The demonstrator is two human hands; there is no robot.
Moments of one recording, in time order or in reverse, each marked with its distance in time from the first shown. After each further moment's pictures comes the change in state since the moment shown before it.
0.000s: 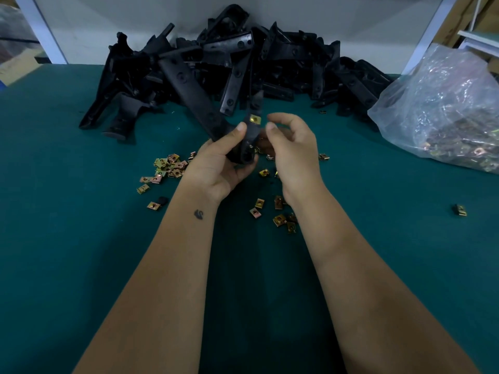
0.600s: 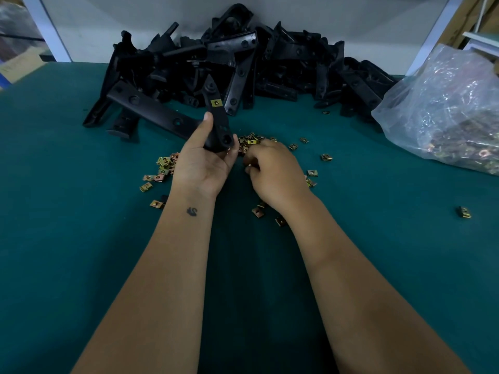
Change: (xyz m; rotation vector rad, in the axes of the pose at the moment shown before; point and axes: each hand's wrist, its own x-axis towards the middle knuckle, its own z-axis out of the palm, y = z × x) left_hand 0.001 0.008 -0.010 -0.348 0.113 0.117; right_hand -0.006 0.012 0.009 -1.090 -0.330 -0.371
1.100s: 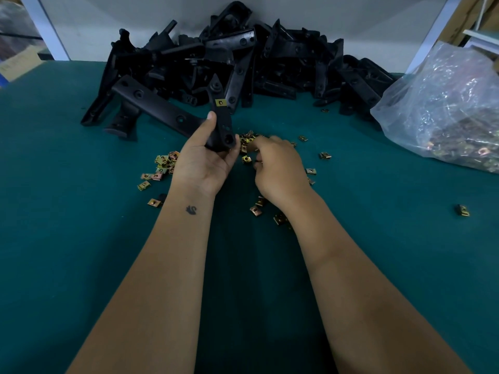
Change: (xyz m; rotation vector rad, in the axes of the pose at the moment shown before) left_hand 0.000 -0.002 0.001 0.038 0.003 -0.023; right_hand 0.002 0.006 0.002 0.009 0.053 0.048
